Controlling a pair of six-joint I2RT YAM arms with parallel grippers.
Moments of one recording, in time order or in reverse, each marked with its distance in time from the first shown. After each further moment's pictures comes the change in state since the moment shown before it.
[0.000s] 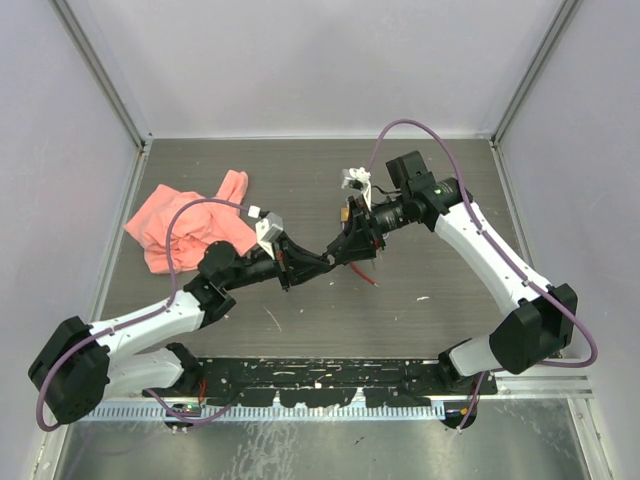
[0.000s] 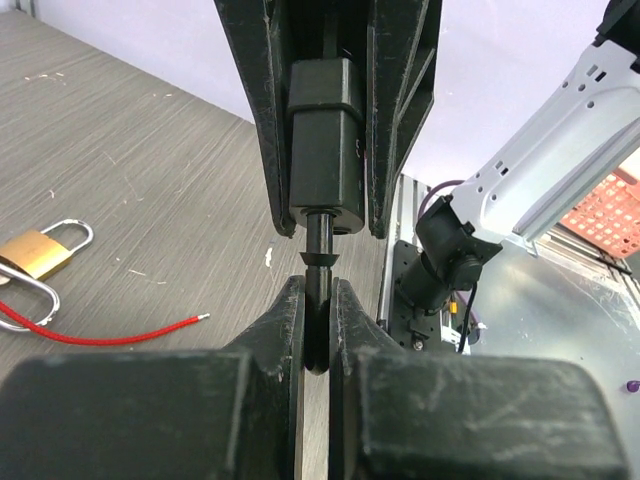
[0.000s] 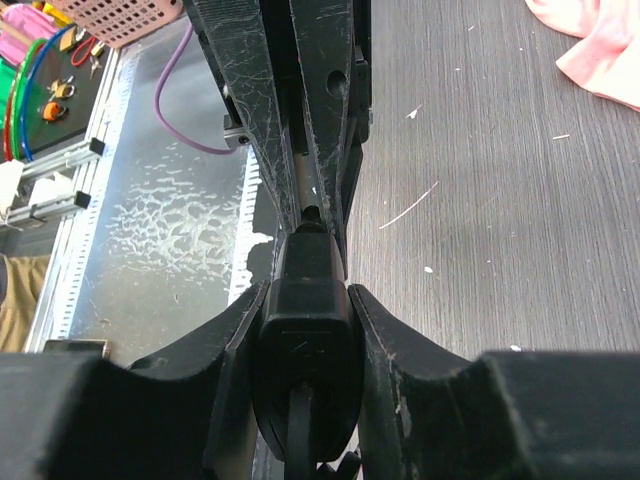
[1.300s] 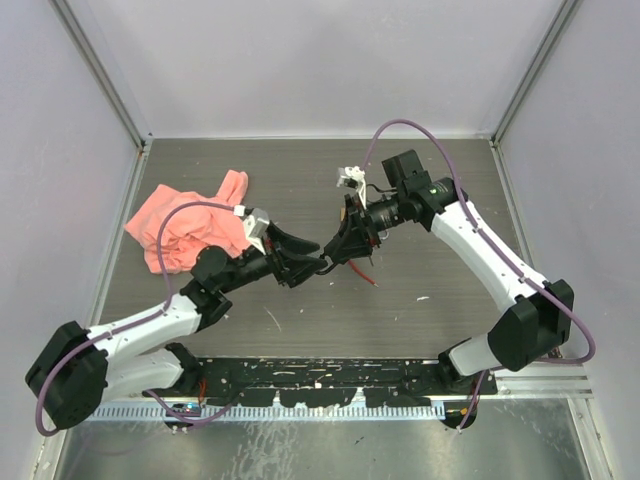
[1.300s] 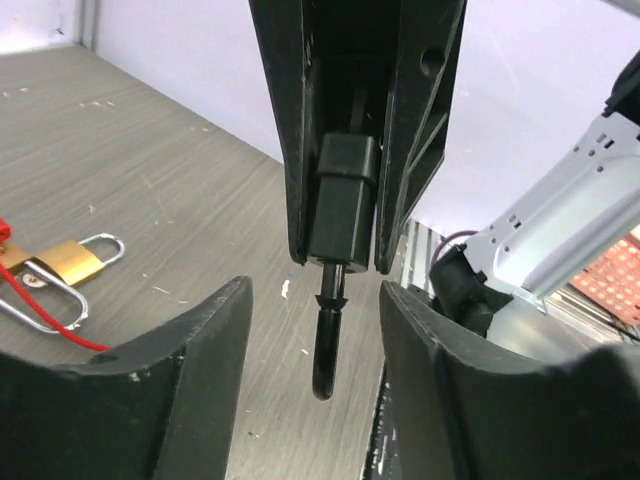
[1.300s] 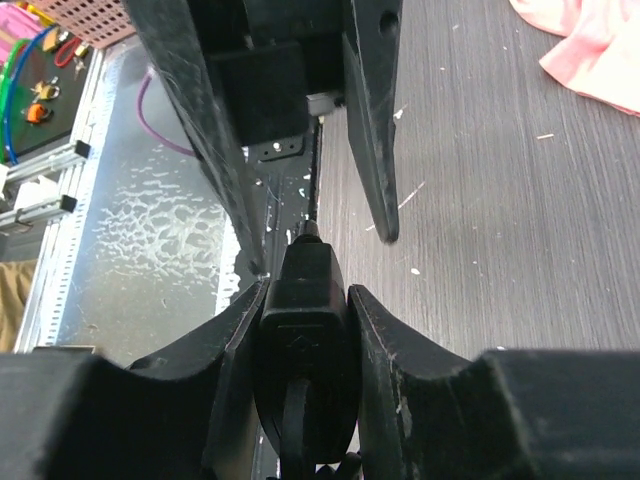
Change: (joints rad) left arm 0.015 -0.014 -0.040 0.086 -0.085 -0.077; right arm 0.013 0.013 0.000 0.074 0.015 0.057
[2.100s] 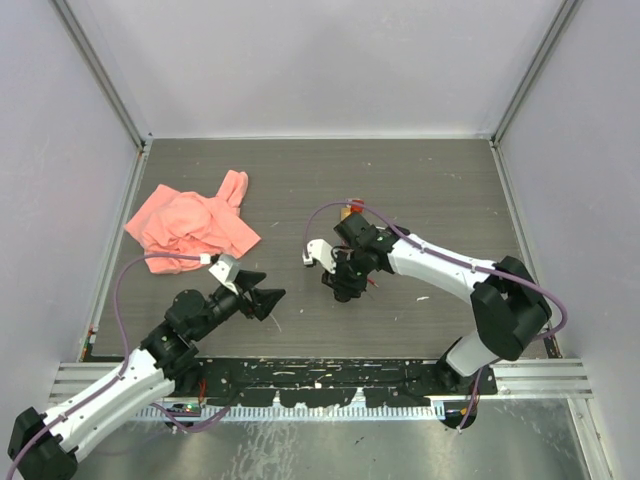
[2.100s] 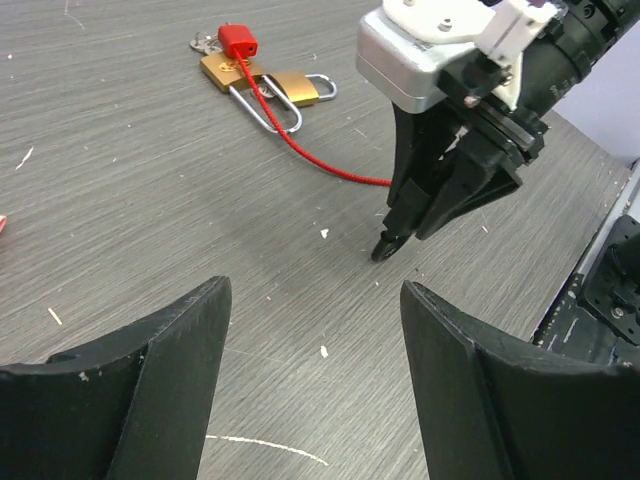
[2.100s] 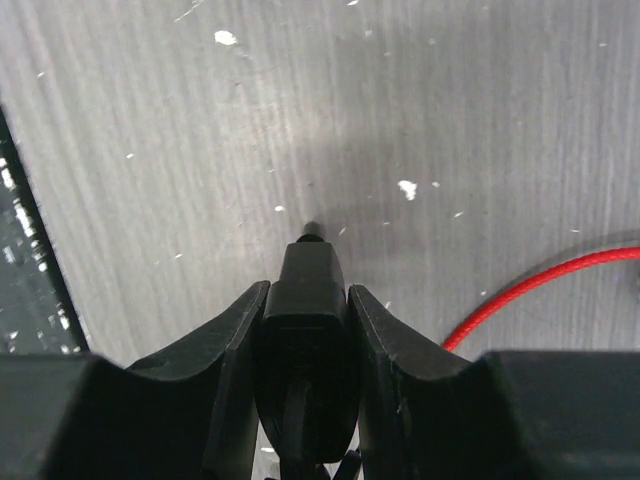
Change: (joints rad) left arm 0.013 -0.657 -0.330 -0.598 -0.383 0.218; right arm 0.278 0.081 -0.354 0.195 0.784 -0.188
